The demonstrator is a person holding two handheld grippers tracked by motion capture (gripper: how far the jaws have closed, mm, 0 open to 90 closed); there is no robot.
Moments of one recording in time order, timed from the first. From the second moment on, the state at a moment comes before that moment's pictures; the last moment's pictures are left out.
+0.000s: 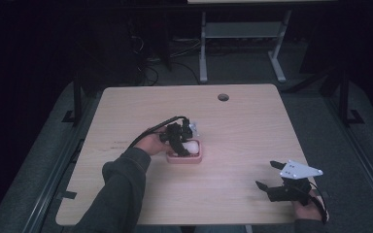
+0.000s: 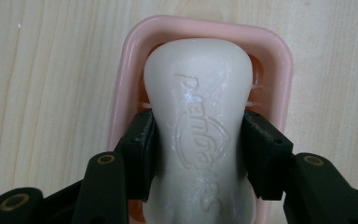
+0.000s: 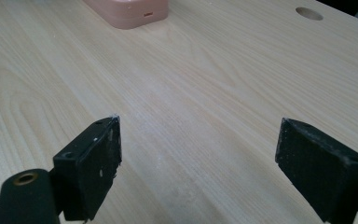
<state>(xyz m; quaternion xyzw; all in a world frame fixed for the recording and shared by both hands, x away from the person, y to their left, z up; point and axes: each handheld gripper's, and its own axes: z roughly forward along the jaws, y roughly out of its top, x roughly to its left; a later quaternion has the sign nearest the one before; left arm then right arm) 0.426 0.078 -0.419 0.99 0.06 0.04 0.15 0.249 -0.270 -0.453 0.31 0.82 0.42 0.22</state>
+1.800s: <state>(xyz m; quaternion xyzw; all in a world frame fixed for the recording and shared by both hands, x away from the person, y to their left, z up) 0.394 0.112 -0.392 0.98 0.09 0.07 0.19 0.250 -0.266 -0.454 0.33 0.82 0.42 0.21</state>
